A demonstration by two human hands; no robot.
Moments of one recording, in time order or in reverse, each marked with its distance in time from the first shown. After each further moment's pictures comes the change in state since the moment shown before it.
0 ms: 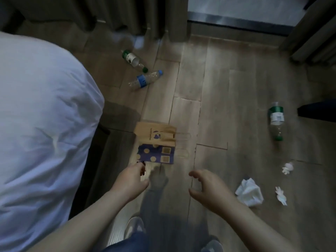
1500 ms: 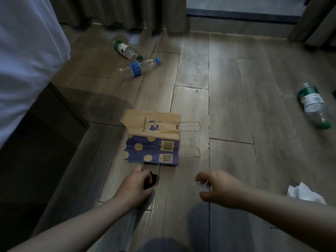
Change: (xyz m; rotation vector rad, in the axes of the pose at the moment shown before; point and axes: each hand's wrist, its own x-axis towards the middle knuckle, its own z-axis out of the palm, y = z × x) left_hand 0.148 -0.119 0.208 0.078 0.149 0.279; right_hand 0.148 0.136 0.163 -0.123 -0.038 -0.104
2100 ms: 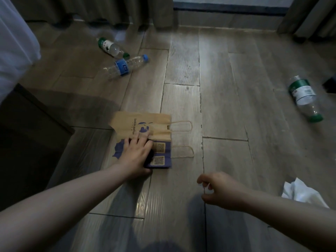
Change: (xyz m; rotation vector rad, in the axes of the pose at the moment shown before) left_hand 0.093 0.008 -0.025 0.530 -0.025 0.215; right_hand 0.008 0.033 0.007 -0.004 -0.006 0.047
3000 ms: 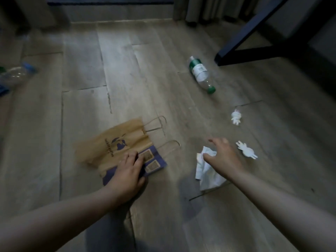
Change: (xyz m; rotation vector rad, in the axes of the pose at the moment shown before) left_hand 0.047 0.209 0.013 -0.250 -0.135 0.276; right_hand -0.108 0.186 -0.017 0.299 0.720 0.611
